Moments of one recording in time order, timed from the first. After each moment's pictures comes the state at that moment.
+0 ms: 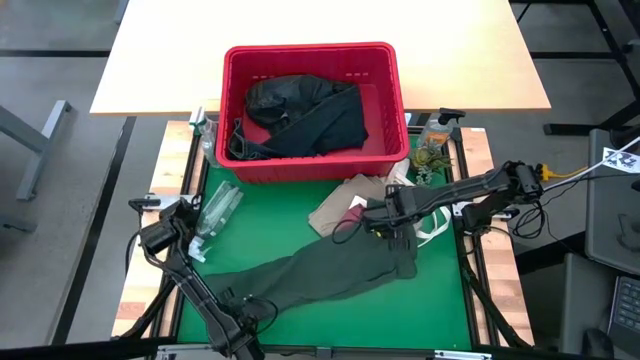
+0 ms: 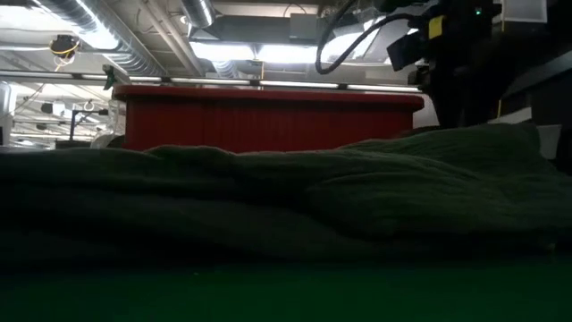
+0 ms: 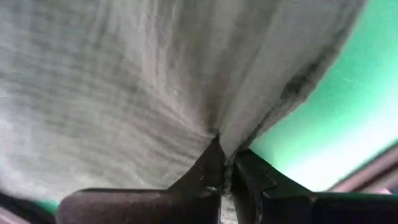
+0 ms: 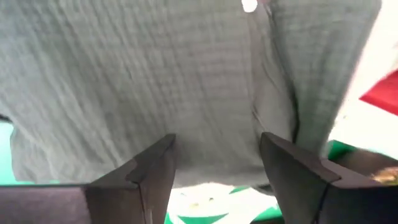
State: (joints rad) left arm -0.89 2.13 1.58 -1.17 0.05 -1.50; right arm 0.11 1.60 1.25 -1.28 0.17 0.15
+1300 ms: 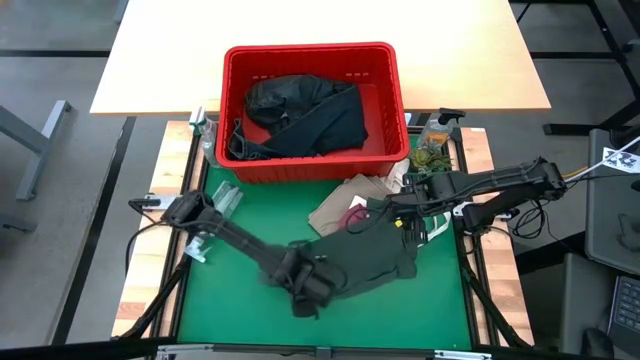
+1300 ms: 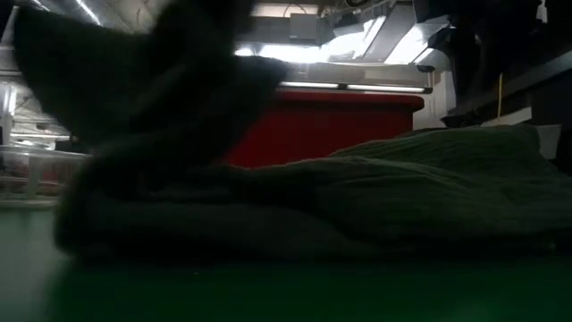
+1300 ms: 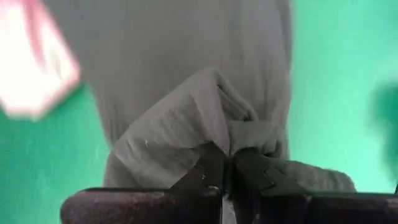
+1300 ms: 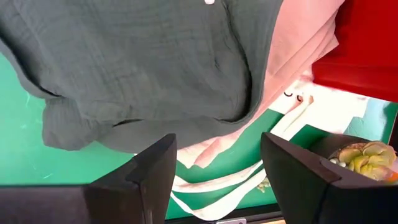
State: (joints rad) left arm -0.45 2.12 1.90 -1.15 -0.20 -0.59; right arm 0.11 1.38 1.28 -1.38 0.17 0.15
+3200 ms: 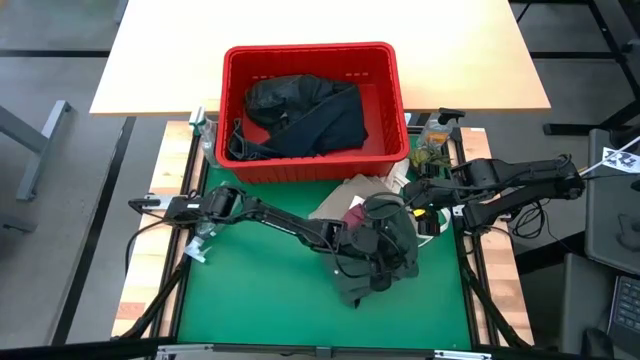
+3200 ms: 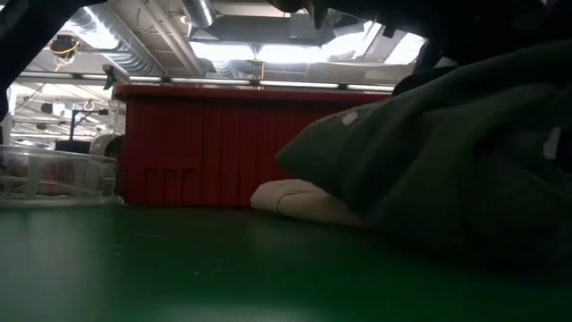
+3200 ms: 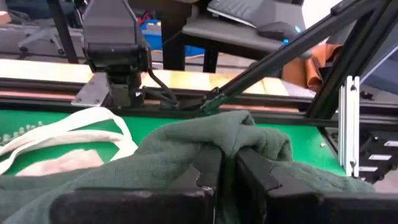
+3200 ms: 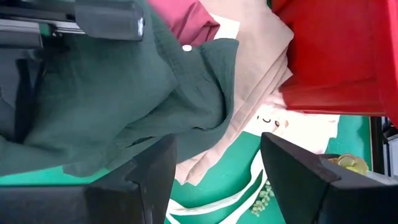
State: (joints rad) left arm -0.20 2.35 1.90 0.15 -0.14 -0.16; right arm 0.11 1.17 1.28 -1.33 0.22 0.15
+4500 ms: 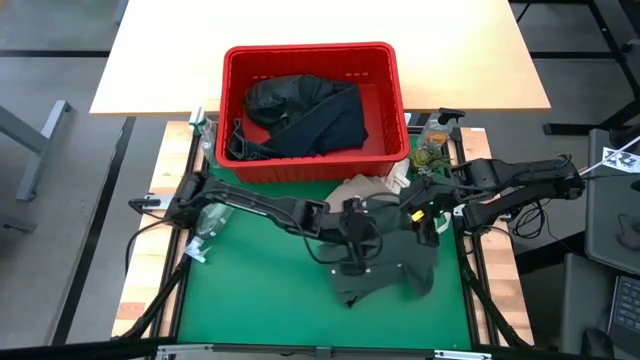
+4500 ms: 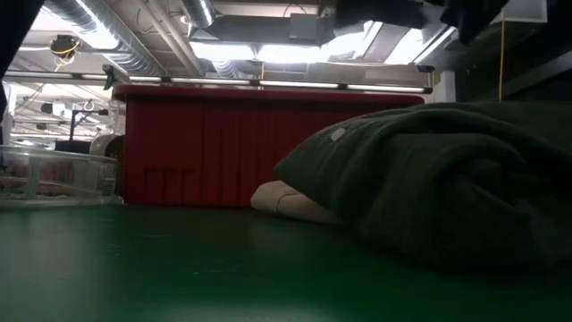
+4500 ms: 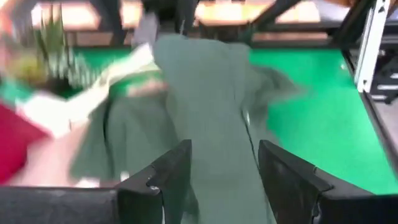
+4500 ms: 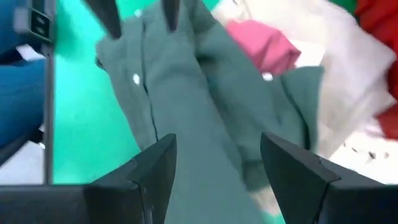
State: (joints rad) left arm -0.20 2.06 1.90 -0.52 -0.22 -0.15; right arm 0.11 1.17 1.27 -1.18 -0.06 0.23
